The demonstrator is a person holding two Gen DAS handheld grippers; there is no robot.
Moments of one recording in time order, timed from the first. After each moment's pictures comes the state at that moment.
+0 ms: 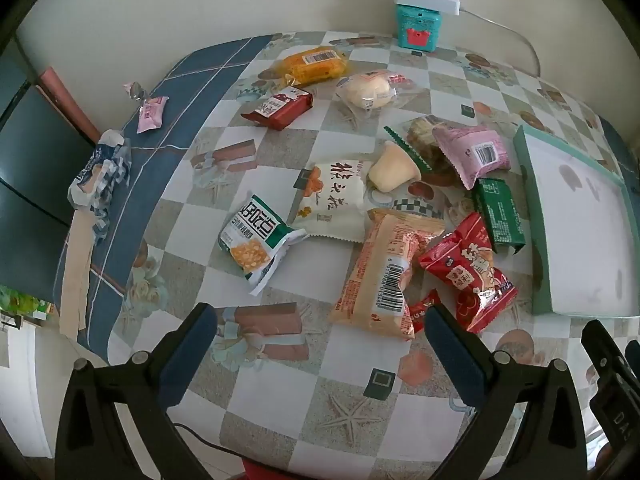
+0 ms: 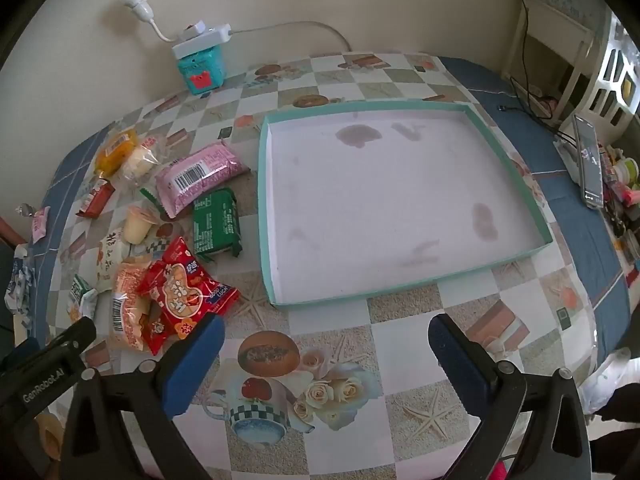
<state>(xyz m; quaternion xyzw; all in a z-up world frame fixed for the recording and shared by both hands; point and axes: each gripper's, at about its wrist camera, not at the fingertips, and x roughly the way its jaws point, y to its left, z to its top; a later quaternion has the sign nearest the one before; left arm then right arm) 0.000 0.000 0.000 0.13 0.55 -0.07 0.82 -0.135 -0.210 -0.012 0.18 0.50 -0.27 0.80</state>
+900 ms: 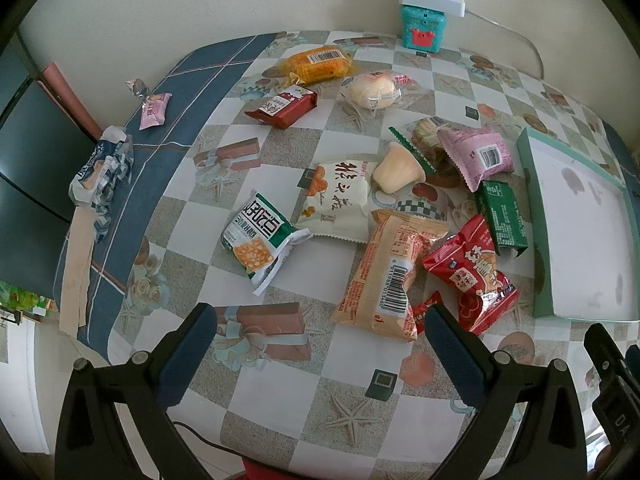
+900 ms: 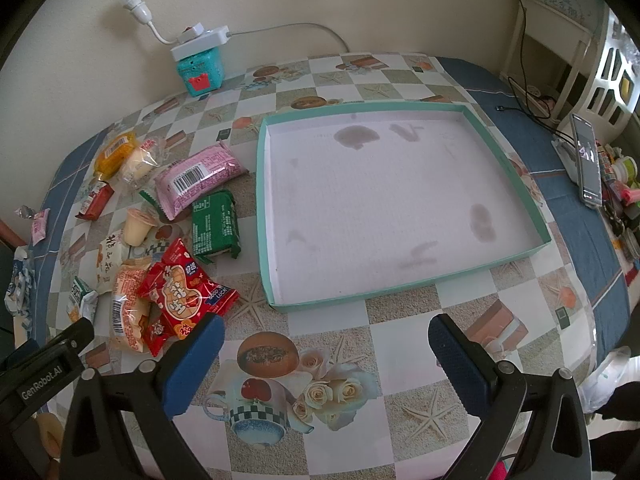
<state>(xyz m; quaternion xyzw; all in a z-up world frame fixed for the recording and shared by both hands) 0.001 0.001 0.000 0.12 0.55 -0.07 0.82 -0.134 -0.207 -0.011 0.19 0.50 -0.27 0.80</state>
